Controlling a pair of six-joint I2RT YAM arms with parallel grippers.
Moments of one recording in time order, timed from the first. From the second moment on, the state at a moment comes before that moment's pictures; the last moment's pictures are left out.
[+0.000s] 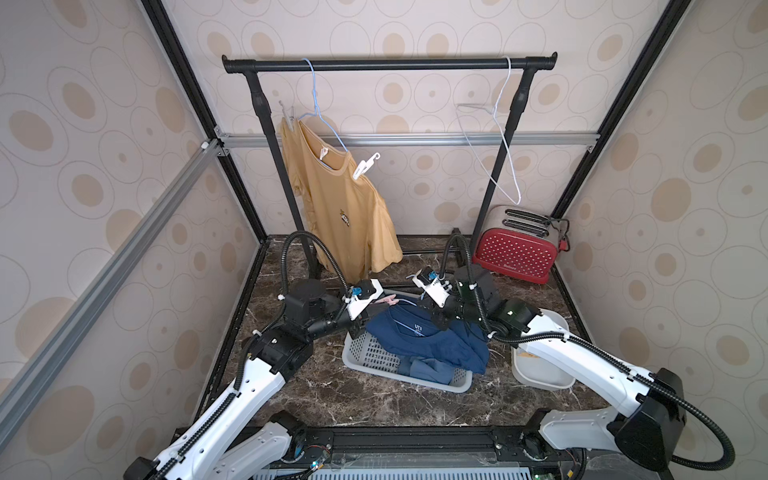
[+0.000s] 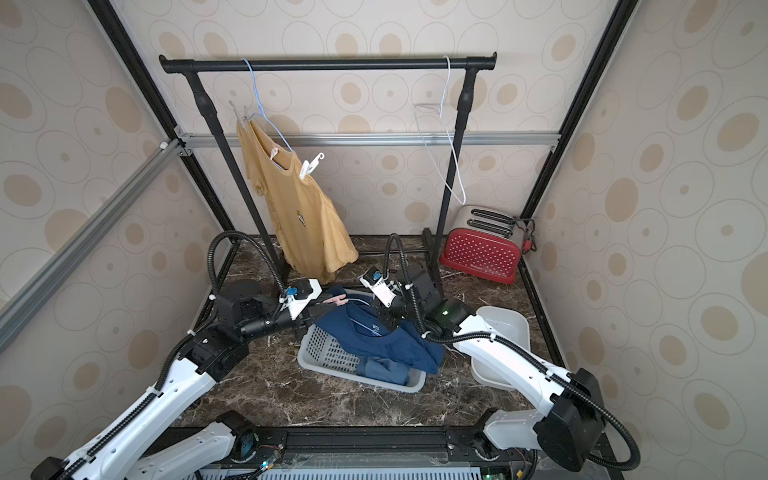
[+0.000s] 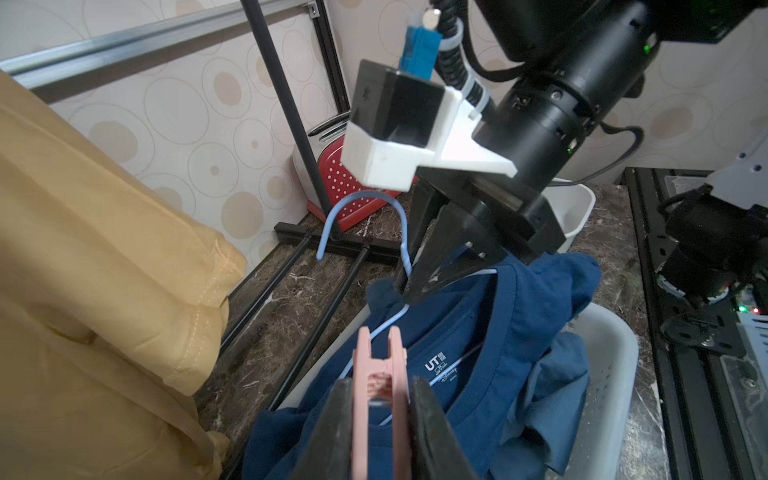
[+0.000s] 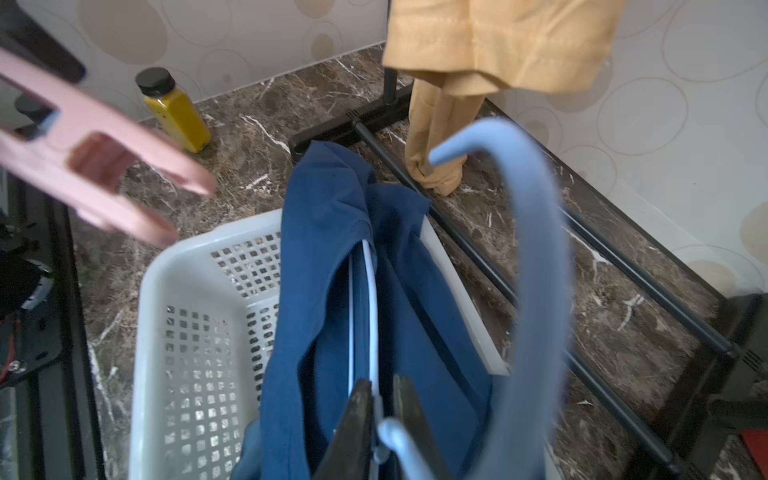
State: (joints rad) left arm -0.52 0.94 0.87 -0.23 0.49 0.35; right arm 0.71 1.29 1.09 -0.38 -0.17 -0.19
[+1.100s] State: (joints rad) left arm -0.58 1.10 0.93 -0.11 0.37 -0.18; right arm 0.75 0.98 0.73 -0.17 0.02 -0.55
